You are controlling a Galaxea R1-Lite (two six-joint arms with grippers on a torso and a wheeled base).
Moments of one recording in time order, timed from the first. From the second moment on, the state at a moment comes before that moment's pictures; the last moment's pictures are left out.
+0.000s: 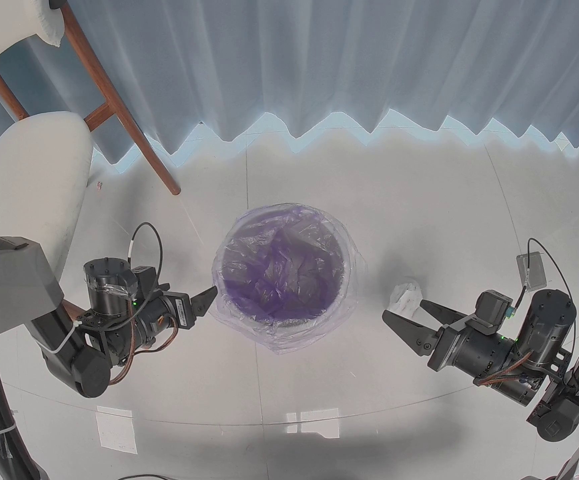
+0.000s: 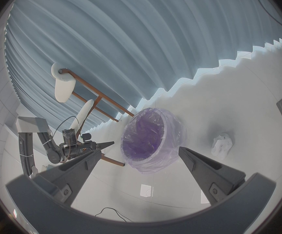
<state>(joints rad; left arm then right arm) -0.28 2.09 -0.55 -1.24 -0.06 -0.17 0.57 1.86 -0.19 -1.55 0.09 0.41</state>
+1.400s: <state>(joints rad) -0.60 2.47 -0.62 -1.55 0.17 -0.21 0.56 1.84 -0.21 -1.55 0.09 0.41</state>
